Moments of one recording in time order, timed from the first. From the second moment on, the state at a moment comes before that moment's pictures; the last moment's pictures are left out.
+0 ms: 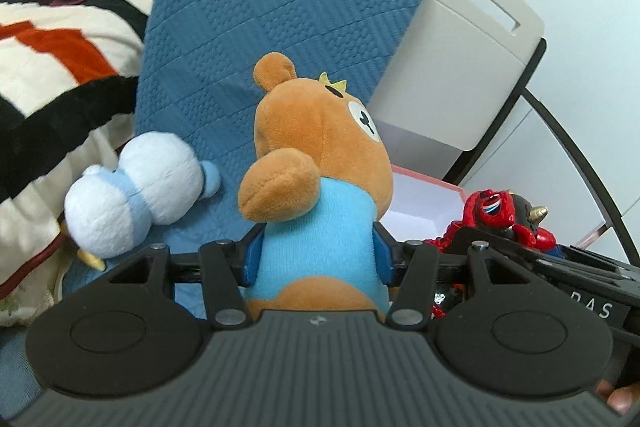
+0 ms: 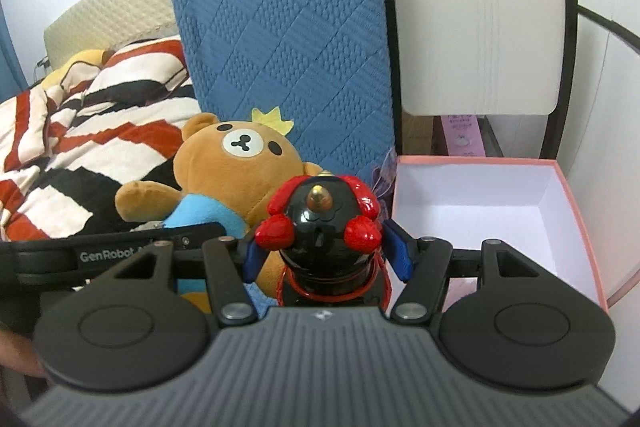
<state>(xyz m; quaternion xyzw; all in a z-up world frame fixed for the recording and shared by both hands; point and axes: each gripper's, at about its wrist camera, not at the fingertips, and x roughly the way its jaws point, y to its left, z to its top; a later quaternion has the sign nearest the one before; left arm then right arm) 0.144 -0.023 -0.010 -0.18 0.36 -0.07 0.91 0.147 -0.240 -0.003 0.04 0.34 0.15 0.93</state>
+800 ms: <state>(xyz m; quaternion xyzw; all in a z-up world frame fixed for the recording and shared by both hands) 0.219 -0.132 -0.001 -0.15 0.36 -0.12 0.91 0.184 -0.337 0.004 0.08 0.32 0.10 0.94</state>
